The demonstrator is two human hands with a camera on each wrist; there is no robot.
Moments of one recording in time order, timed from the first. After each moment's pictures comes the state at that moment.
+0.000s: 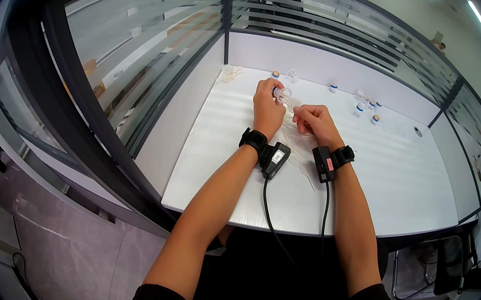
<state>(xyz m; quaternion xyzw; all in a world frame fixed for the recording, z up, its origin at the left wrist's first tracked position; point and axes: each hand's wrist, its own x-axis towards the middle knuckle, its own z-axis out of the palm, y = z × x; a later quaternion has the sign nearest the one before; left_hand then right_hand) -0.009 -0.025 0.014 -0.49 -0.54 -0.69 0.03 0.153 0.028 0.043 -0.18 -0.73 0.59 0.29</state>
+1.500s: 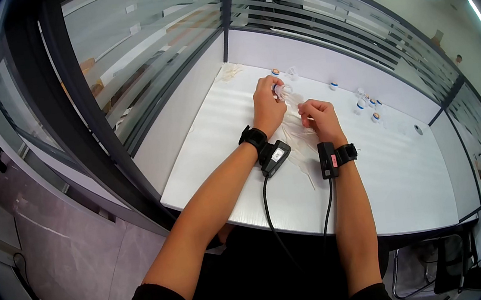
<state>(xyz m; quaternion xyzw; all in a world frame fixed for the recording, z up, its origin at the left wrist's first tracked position) -0.010 -0.024 0.013 -0.49 -0.54 -0.69 0.01 0.154 0.036 0.040 -0.21 -0.68 0.61 0.34</state>
